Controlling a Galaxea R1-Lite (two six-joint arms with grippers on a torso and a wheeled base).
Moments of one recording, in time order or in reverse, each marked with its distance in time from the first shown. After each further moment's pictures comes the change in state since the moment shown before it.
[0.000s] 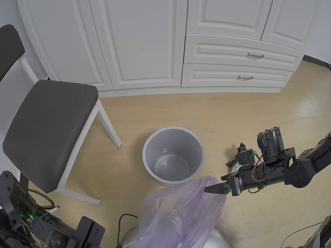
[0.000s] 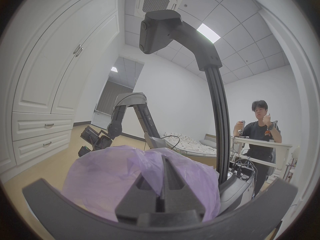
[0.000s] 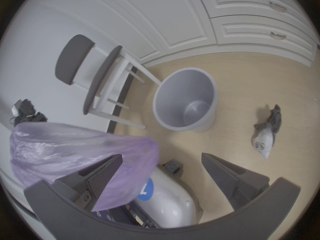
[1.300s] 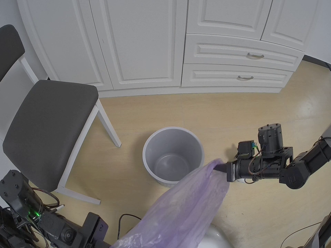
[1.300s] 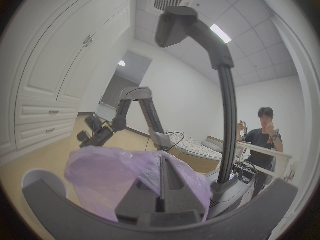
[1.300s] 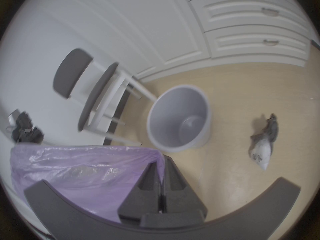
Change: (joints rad) left arm 0.031 0.047 -0.001 0.003 0.004 -0.036; right arm -0.014 0.054 0.013 -0.241 -0.081 0.099
